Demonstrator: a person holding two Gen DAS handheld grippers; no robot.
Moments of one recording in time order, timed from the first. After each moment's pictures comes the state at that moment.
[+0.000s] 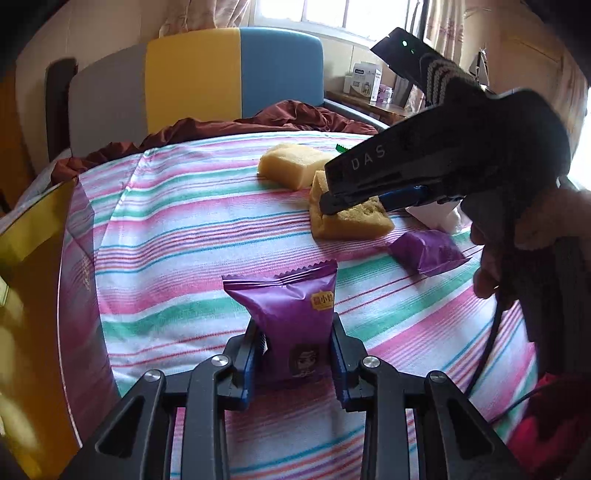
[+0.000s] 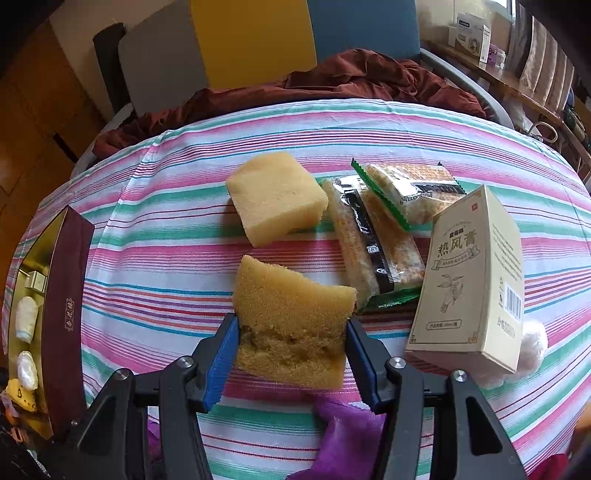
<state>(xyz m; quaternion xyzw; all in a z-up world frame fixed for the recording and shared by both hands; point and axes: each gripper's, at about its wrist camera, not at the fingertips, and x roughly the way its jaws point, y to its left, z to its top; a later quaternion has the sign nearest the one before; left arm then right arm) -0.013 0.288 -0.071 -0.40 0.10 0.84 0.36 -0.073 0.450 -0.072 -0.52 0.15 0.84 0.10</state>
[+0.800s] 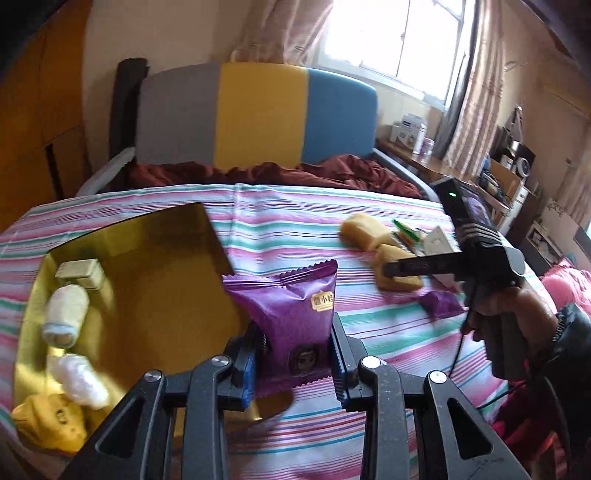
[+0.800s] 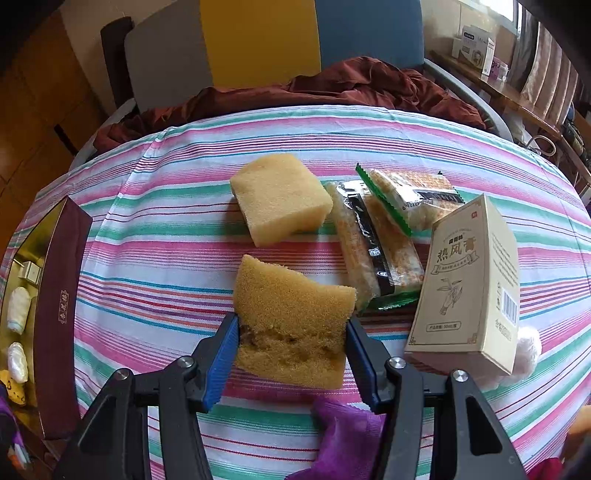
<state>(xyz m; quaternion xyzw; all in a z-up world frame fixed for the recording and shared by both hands) -0.018 0.173 0.007 -0.36 0.03 0.89 0.29 -0.074 0.443 -0.071 -0.51 0.13 0.84 0.11</state>
